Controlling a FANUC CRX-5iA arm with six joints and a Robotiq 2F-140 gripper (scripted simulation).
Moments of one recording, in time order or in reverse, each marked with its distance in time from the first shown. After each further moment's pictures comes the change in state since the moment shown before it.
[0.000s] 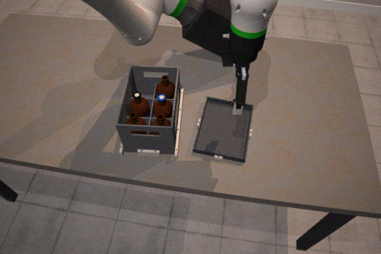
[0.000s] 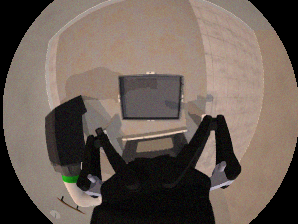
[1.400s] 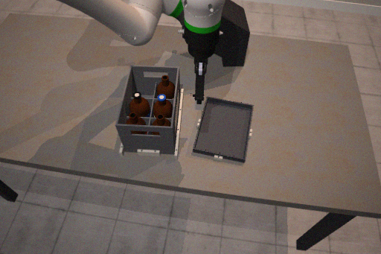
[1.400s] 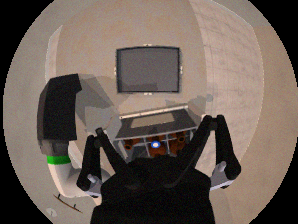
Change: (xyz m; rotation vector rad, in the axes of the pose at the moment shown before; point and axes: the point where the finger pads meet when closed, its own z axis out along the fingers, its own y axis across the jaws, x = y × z) arm -0.117 -0.011 0.000 0.000 0.000 0.000
